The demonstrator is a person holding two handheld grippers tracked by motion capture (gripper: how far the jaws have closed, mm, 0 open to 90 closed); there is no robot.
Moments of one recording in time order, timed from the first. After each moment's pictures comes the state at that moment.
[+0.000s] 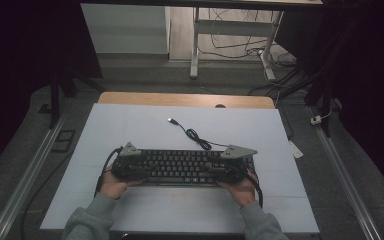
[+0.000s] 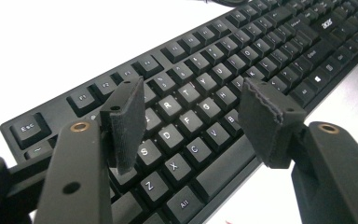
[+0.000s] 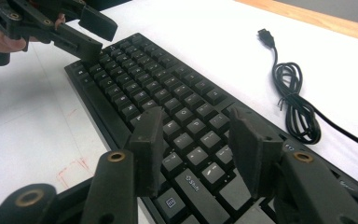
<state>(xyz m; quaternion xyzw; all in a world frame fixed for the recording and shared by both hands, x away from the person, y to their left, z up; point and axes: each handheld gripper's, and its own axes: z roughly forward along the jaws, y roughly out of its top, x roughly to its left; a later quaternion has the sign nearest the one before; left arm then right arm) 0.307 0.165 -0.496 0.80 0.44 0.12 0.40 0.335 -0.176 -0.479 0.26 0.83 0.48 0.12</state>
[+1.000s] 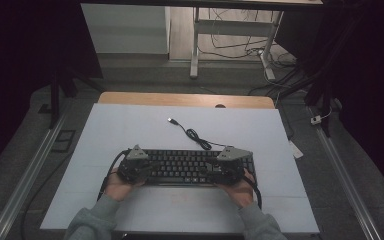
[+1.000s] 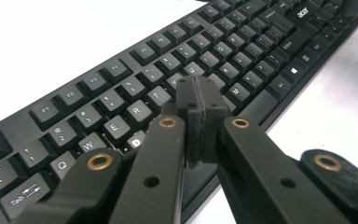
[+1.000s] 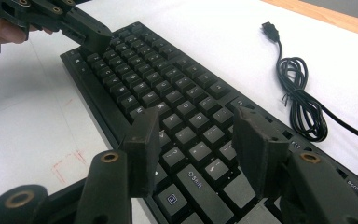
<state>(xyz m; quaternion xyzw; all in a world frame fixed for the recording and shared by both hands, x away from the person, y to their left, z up) 0.303 0.146 -0.497 0.82 0.39 0.11 0.40 0.333 -0.168 -0.484 0.26 0.84 0.47 0.13</state>
